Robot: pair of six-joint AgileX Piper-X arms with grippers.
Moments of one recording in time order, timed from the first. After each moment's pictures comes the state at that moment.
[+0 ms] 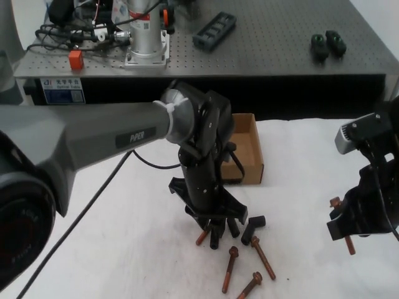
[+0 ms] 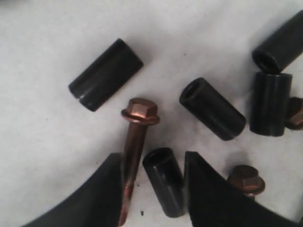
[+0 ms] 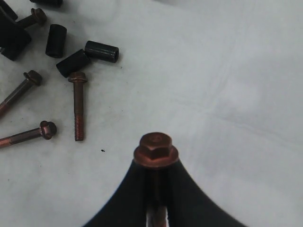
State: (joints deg) left arm -38.4 121.1 -90.9 54.5 10.5 -7.2; right arm 1.7 64.0 -42.9 46.0 -5.7 -15.3
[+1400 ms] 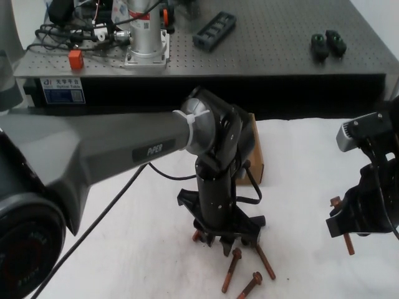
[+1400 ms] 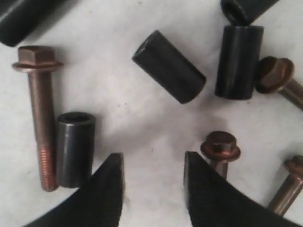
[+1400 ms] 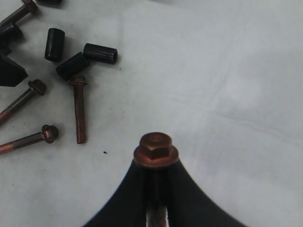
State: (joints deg) left arm -43.1 121.0 -92.2 59.9 6.0 -11.4; right arm 1.7 64.0 -42.9 46.0 -5.7 -13.1
